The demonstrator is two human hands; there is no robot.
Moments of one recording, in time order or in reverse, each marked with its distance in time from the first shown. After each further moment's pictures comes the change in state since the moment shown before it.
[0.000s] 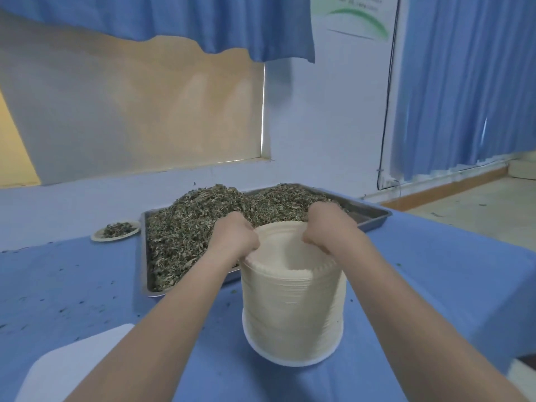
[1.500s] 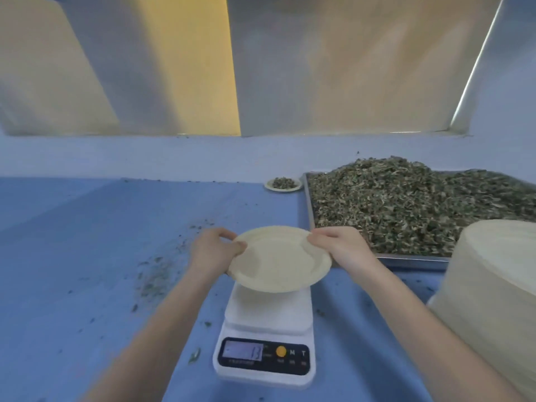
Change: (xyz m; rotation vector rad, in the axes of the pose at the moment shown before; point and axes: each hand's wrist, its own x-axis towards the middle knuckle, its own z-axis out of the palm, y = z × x) left_hand -0.113 -0.247 -0.114 -0.295 0.542 -0.553; right_hand -0.025 -0.195 0.149 1.061 -0.512 -0.356
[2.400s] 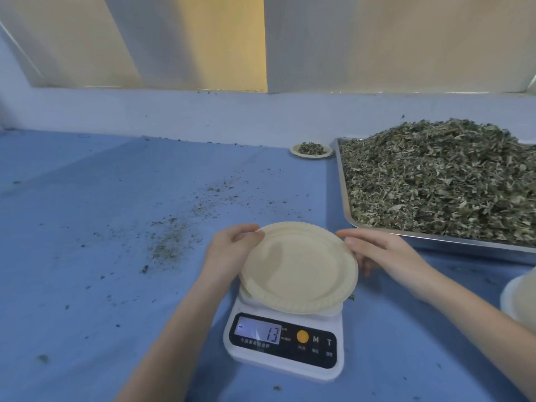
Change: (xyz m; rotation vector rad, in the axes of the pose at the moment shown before) left_hand -0.009 -0.060 0.025 -0.275 -0.061 -0.121; right_hand 0.017 0.068 -0.010 -0.016 -0.307 -0.127
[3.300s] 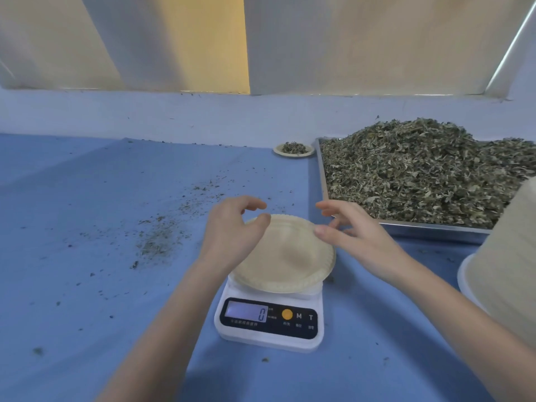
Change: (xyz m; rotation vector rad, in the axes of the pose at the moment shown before) left_hand -0.019 0.033 0.010 0.376 0.040 0.456; right_hand -0.029 -0.032 0.016 -0.260 0.091 -0.221
